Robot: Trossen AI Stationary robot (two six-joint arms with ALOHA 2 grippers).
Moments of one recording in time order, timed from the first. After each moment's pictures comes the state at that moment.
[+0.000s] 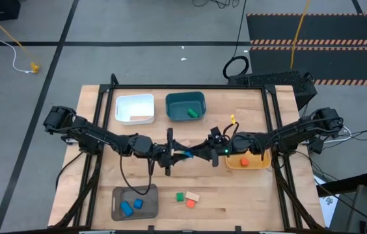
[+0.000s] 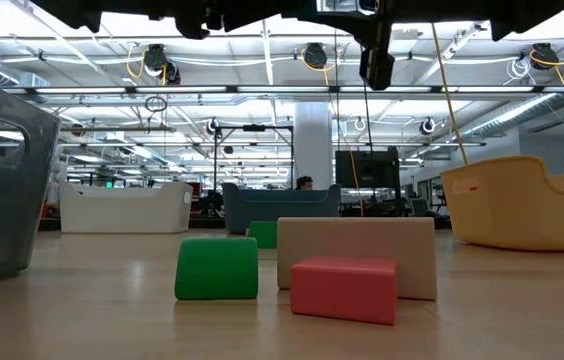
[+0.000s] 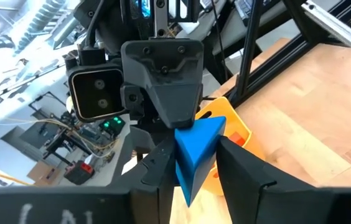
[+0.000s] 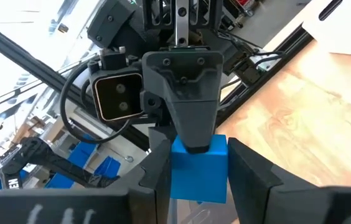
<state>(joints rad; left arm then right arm) -0.24 1.54 0.79 0.71 -0.20 0.72 0.19 1.41 0.67 0.69 0.11 0.90</state>
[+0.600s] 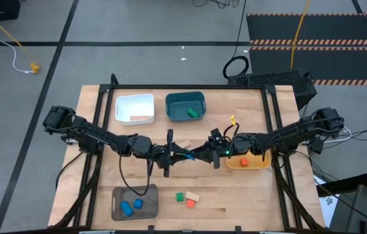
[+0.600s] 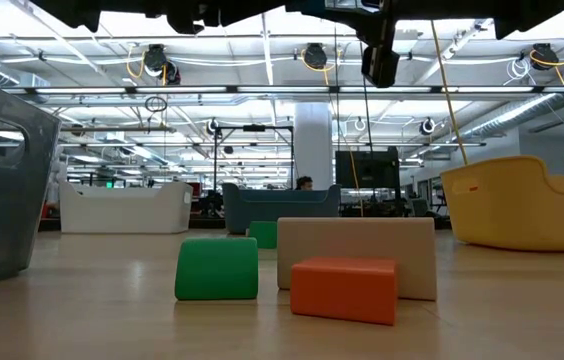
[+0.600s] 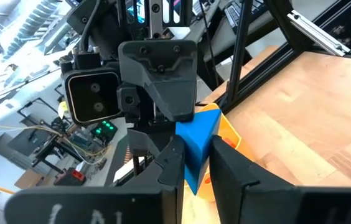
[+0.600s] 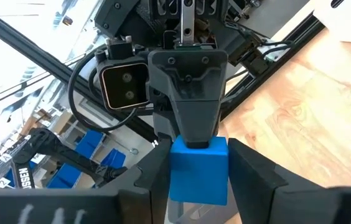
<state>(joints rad) -0.24 1.54 0.79 0.71 -0.16 0.71 0.18 1.40 0.66 0.68 0.09 0.91</state>
